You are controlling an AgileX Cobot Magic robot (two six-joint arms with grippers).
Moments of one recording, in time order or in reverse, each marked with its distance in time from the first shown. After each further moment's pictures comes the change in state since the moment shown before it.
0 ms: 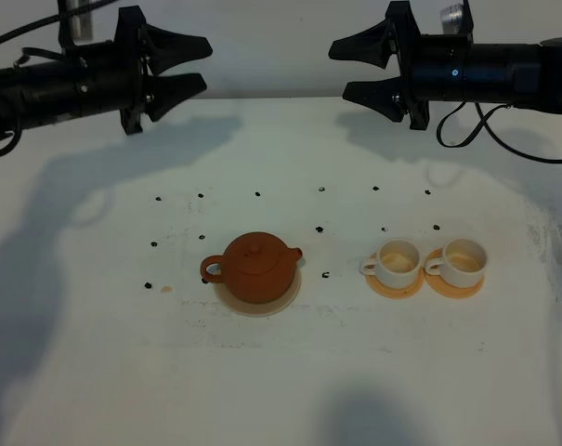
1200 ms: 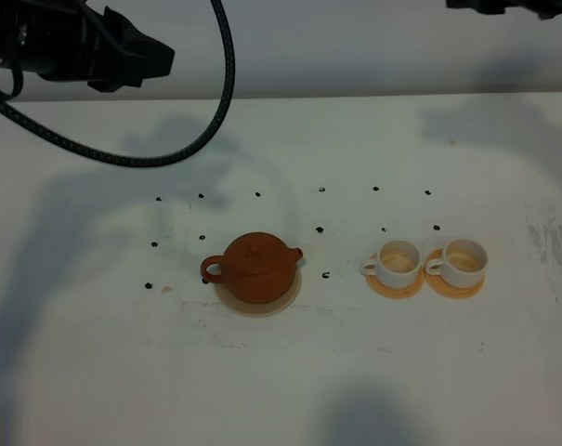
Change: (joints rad) left arm -0.193 -0.572 -0.001 1.136 -0.162 -0.171; right arm 0.061 -0.525 -0.046 -1.228 -0.154 0.374
